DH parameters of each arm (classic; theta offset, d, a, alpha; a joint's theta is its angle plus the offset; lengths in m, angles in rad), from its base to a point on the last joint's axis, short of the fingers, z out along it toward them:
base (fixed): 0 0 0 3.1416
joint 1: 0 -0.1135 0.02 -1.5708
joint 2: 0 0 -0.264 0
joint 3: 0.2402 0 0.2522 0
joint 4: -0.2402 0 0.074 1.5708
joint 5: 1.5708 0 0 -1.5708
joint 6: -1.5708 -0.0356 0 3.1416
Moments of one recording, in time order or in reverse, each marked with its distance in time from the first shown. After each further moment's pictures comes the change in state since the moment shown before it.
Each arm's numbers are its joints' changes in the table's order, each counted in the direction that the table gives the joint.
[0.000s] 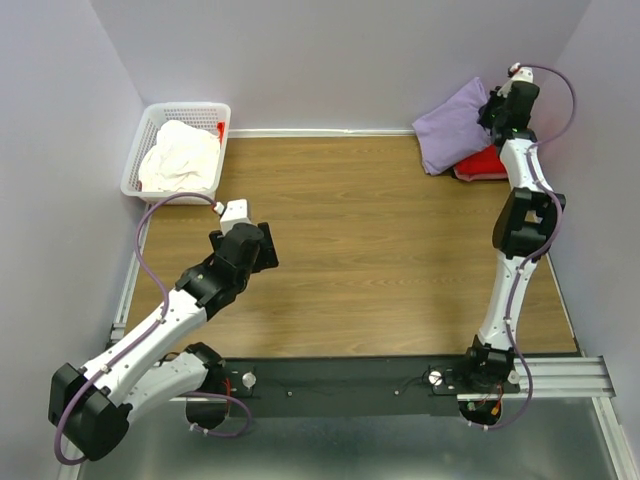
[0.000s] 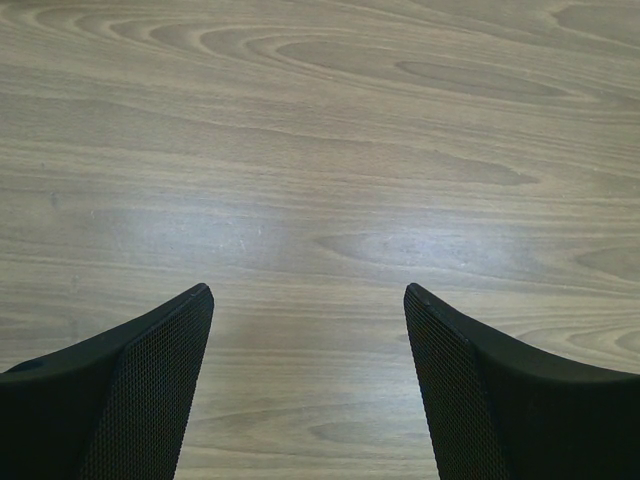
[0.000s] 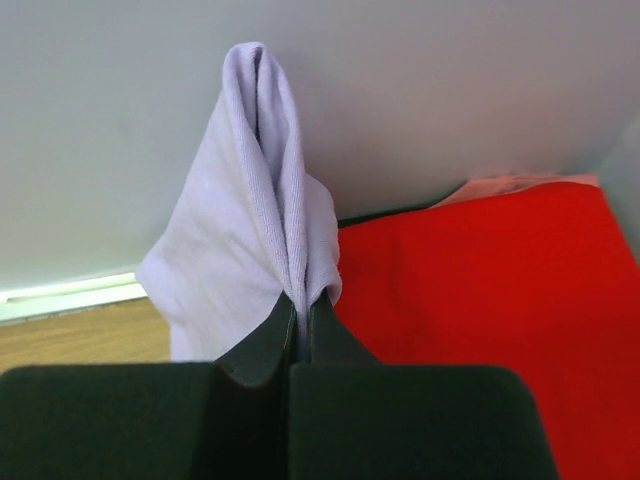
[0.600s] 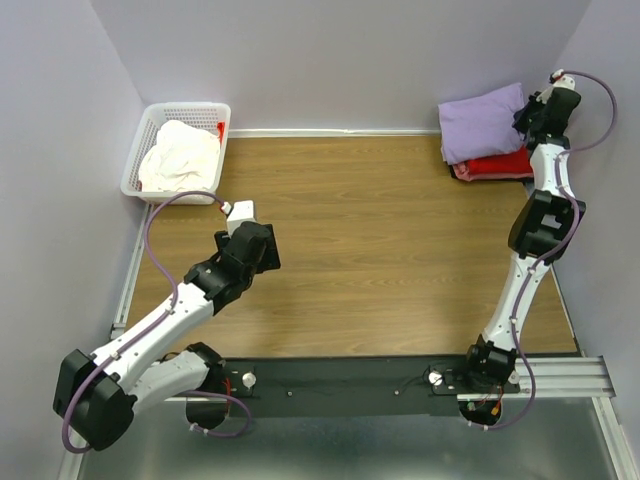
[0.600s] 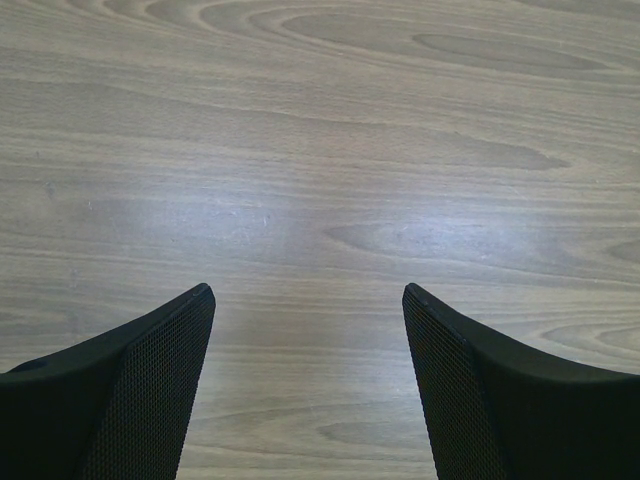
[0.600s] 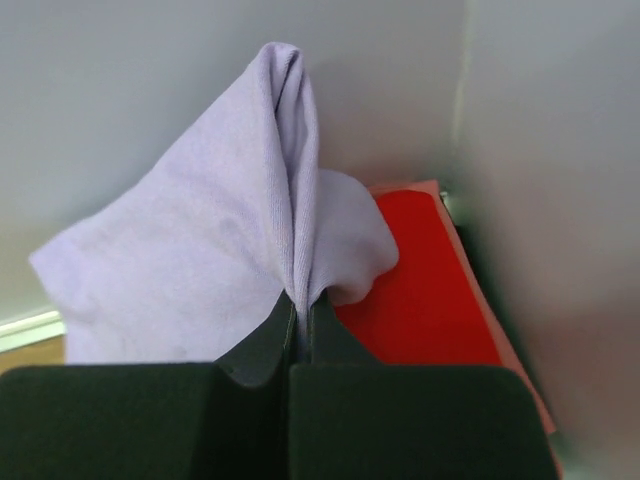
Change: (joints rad) left arm 0.000 -0.063 -0.004 0.008 0.002 -0.006; right arm 0.174 -0.046 0.080 -0.017 -0.084 -0.031
